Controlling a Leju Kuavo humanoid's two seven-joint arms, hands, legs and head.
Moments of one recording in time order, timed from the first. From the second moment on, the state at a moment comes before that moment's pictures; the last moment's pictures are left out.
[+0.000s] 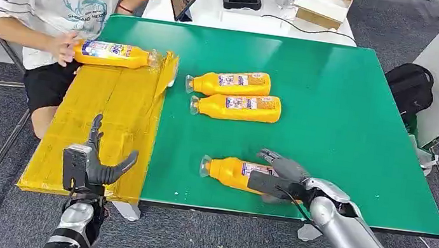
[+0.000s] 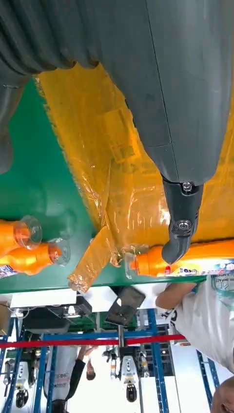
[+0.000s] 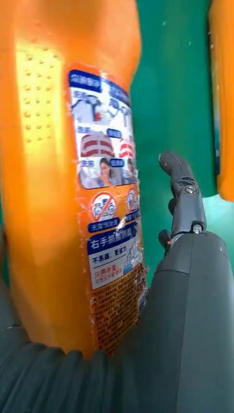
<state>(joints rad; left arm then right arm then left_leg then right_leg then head) -0.21 -0.22 0.01 -1.05 -0.21 0.20 -0.65 -0.49 -0.34 0.63 -1.05 0.42 0.28 0.00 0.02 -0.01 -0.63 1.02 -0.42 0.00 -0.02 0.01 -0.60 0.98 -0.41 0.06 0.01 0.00</state>
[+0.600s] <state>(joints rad) -0.21 -0.22 0.00 -1.03 -0.20 0.20 -0.65 -0.51 -0.37 0.67 -1.03 0.41 0.28 0.00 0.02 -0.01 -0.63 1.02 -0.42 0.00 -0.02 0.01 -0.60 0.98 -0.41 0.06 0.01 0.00</state>
